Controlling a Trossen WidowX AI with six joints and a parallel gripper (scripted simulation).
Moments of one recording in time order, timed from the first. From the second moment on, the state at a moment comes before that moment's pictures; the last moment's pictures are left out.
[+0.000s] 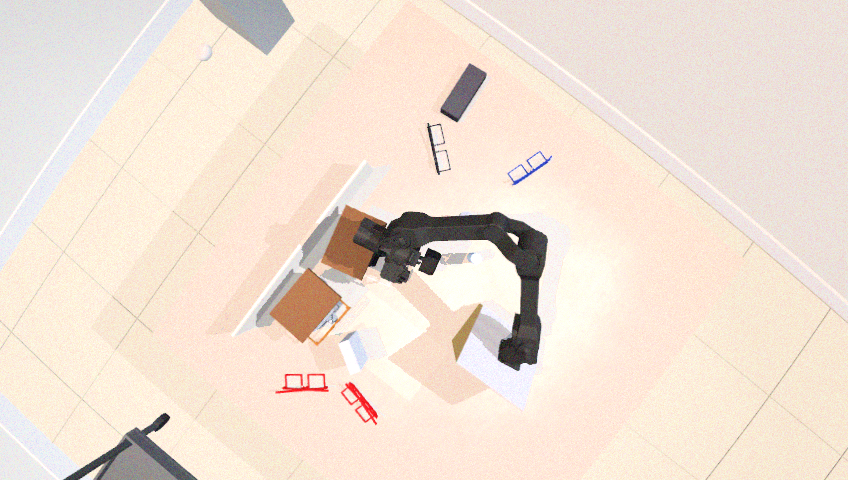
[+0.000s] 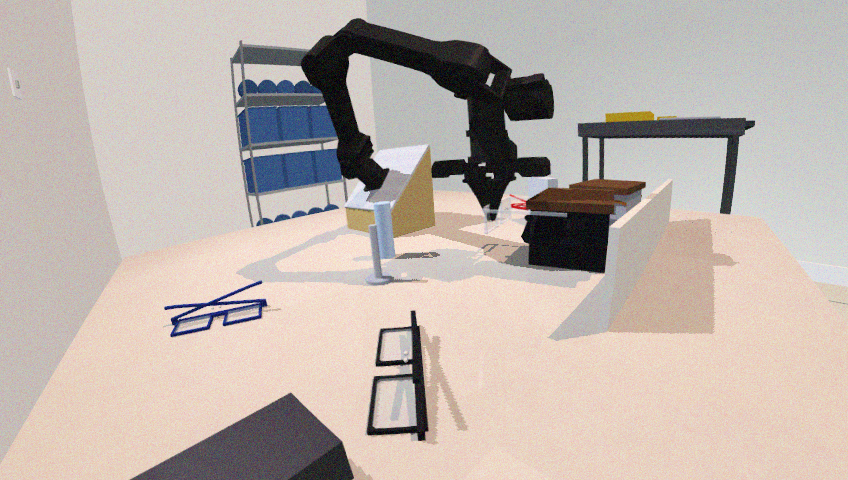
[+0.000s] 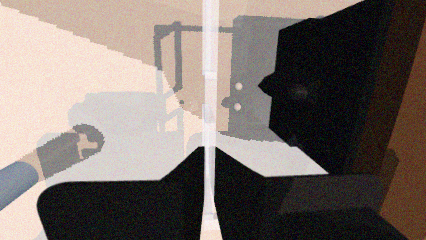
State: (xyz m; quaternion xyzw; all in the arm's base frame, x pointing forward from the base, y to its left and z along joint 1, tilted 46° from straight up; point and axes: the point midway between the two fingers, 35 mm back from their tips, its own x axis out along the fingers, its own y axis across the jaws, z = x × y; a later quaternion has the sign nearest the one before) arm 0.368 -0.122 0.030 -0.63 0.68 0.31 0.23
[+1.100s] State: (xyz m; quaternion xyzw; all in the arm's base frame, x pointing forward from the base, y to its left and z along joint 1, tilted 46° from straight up) arm 0.405 -0.123 0.025 -0.63 0.68 0.31 0.23
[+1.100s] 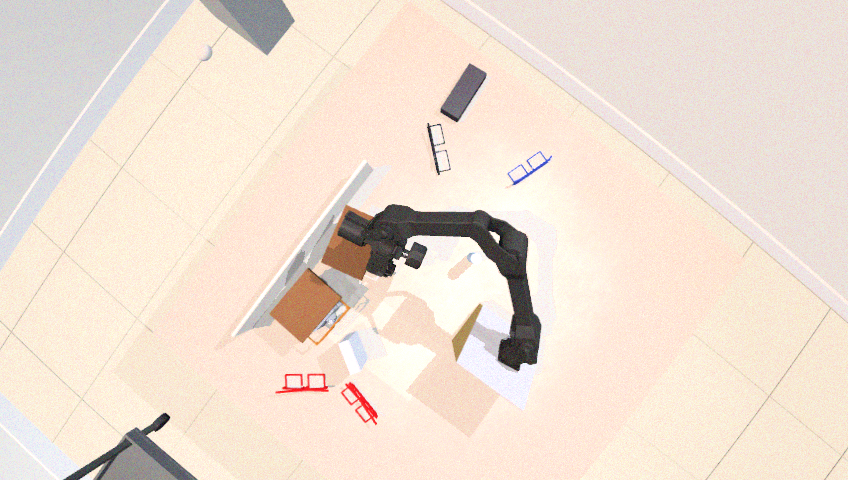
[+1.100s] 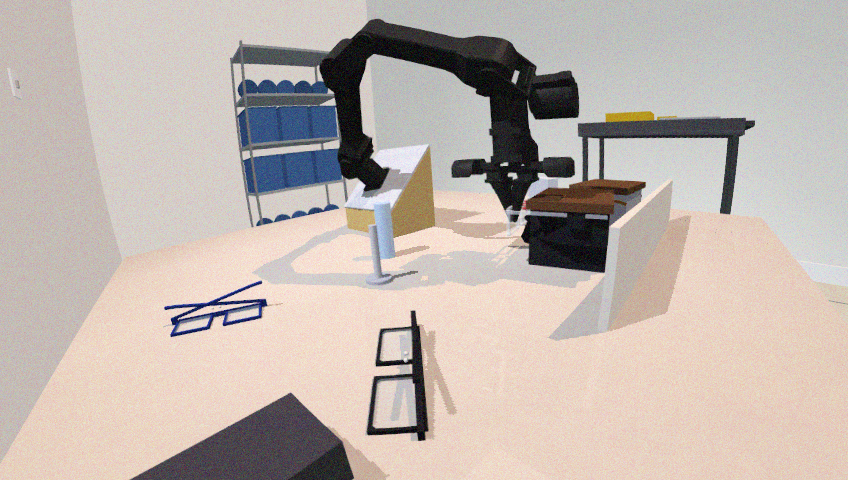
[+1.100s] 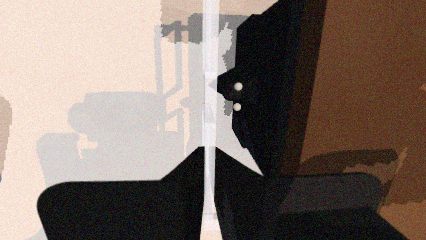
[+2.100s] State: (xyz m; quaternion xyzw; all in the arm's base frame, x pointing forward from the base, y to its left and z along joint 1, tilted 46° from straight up) arm 0.404 -0.127 0.020 -0.63 0.68 0.31 0.23
